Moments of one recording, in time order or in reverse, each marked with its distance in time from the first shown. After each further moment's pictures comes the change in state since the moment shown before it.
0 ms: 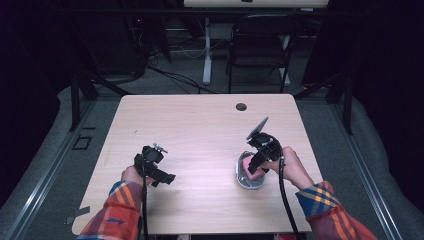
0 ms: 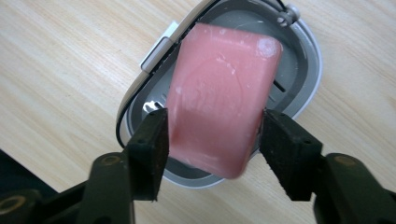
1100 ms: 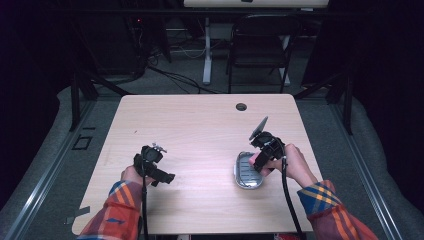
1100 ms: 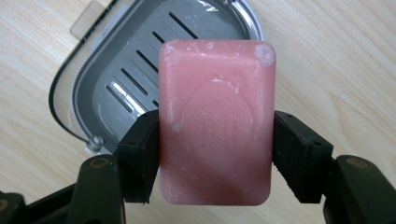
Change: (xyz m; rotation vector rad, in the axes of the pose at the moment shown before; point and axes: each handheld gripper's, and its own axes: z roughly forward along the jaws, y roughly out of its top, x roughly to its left) left arm 0.001 0.000 -0.001 -0.003 0.004 -0.011; right arm -0.006 -0.002 0.000 -0.004 -0.141 -0.049
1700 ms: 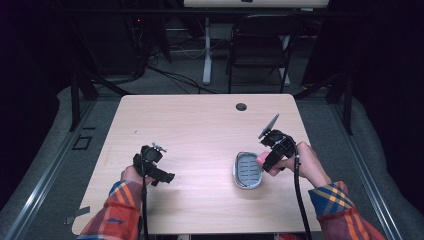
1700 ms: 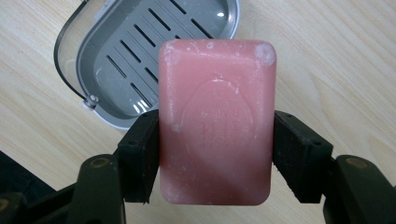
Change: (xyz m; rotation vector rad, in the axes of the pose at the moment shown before) left arm 0.001 0.000 0.000 -0.003 0.003 -0.017; right arm -0.014 -0.018 -0.025 0.006 0.023 -0.039
